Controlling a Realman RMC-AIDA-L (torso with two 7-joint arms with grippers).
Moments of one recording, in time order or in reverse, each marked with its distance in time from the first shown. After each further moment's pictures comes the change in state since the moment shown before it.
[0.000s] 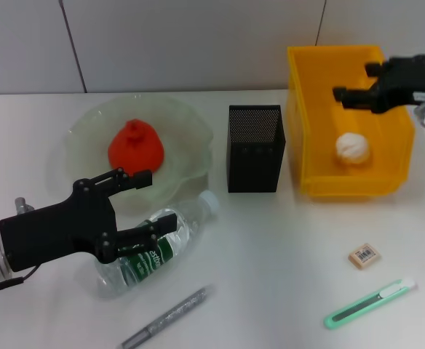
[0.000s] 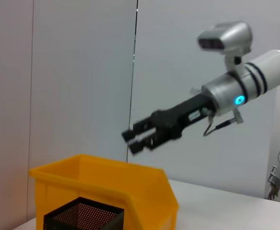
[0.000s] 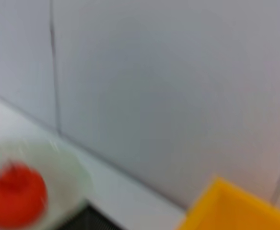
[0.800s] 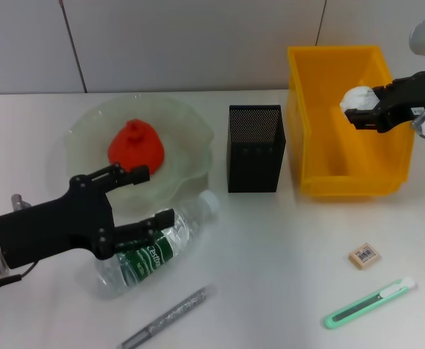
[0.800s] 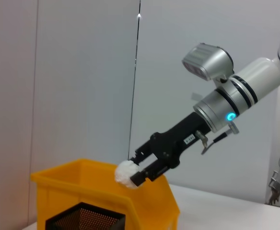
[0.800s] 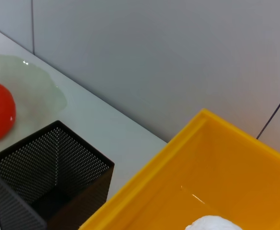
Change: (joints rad) left arm 0.001 0.010 0.006 0.000 -0.036 0.005 -0.005; right arm 0.098 -0.002 -0.023 -0.059 -0.290 -0.049 0.125
